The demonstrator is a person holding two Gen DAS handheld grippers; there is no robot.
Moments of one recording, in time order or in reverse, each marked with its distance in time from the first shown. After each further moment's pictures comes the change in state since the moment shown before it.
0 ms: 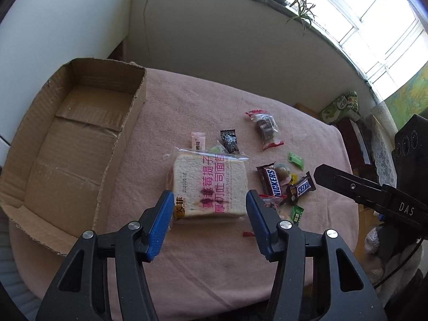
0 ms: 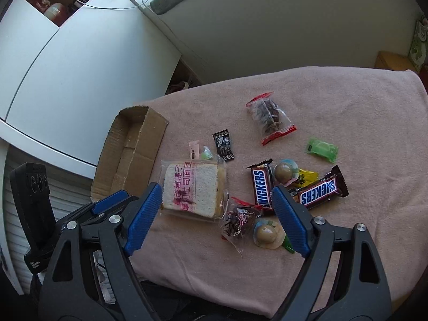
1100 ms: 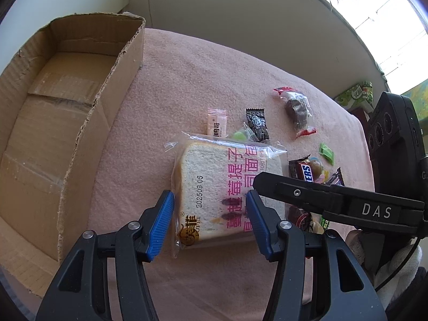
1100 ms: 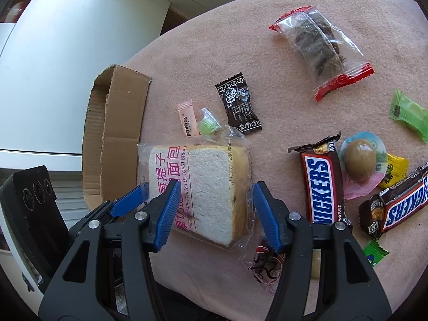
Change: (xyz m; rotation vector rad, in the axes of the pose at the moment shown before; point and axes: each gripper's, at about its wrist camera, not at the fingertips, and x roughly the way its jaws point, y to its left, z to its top) left arm 0.071 0.035 0.010 -0.016 0.114 0.026; right arm 0.126 -0.006 0.005 0.116 0.277 0.084
